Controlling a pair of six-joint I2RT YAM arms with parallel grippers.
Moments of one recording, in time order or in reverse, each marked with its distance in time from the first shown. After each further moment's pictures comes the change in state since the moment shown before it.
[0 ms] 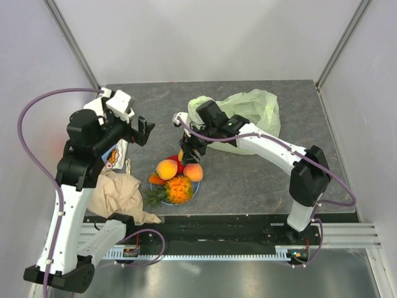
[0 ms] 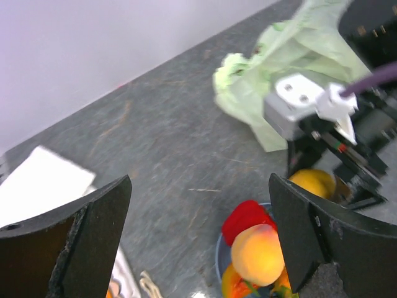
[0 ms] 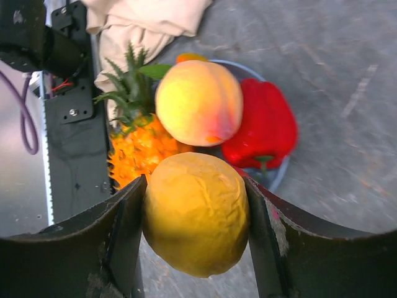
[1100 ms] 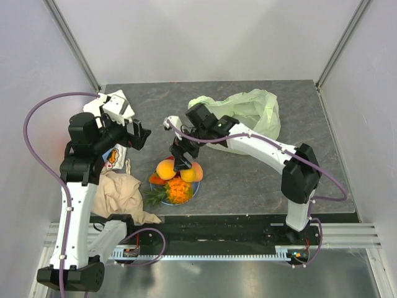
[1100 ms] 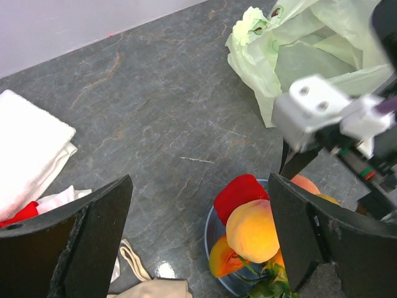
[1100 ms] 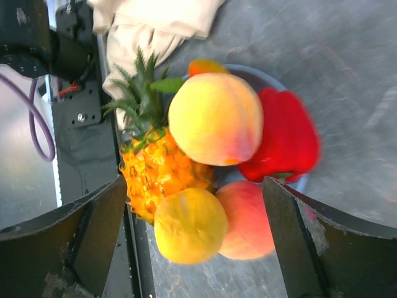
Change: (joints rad) left arm 0.225 -0.052 -0.122 -0.024 0.158 -0.049; right arm 0.089 0.101 0.066 -0.025 0.026 0.050
